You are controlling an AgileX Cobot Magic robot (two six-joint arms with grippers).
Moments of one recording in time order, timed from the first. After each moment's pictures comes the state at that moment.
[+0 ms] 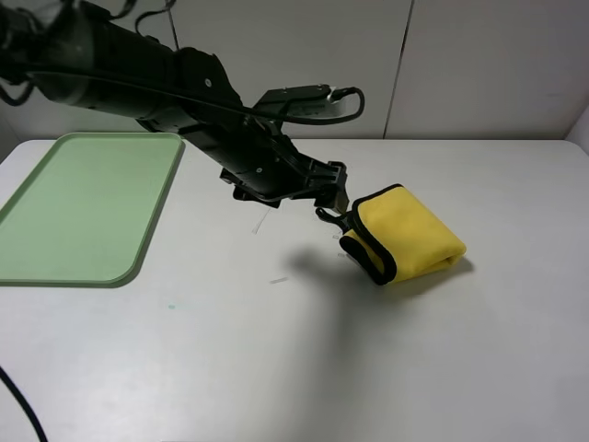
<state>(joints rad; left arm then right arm) -0.70 1.95 -1.24 -0.44 0.26 0.15 0.07 -0.01 -0.49 0.01 1.03 0.06</state>
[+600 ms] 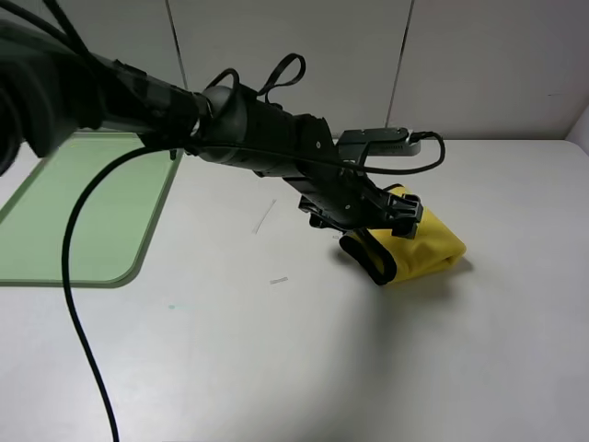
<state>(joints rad) -0.84 2.26 -1.53 -0.44 0.19 0.03 0.07 -0.01 -0.49 0.01 1.03 0.06</state>
